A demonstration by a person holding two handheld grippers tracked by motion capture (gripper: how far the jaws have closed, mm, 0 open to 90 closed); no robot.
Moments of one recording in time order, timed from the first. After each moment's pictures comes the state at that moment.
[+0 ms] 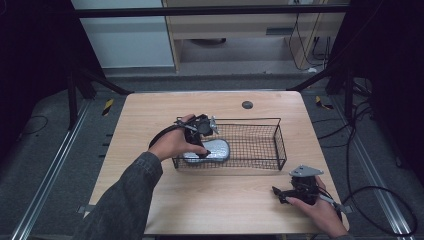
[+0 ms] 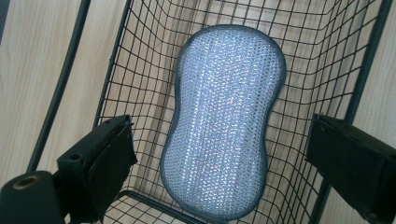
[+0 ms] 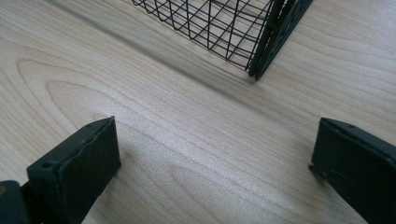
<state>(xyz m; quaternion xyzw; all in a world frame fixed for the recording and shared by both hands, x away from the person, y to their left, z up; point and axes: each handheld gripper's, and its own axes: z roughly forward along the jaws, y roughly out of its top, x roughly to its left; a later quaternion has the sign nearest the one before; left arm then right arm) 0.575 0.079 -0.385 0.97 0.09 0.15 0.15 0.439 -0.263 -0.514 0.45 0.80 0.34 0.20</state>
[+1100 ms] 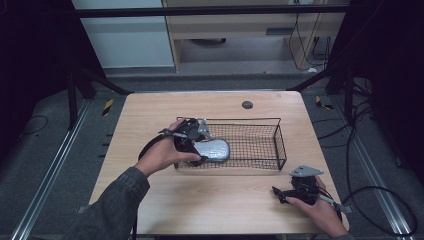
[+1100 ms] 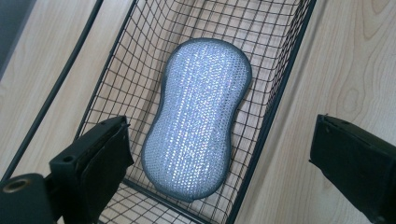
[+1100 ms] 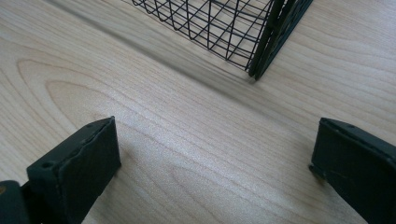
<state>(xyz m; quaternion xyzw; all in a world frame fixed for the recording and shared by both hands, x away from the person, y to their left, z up) 0.535 0.104 -0.366 0.96 0.13 0.16 0.21 0.439 -0.263 -0.514 0.45 0.80 0.34 0.20</state>
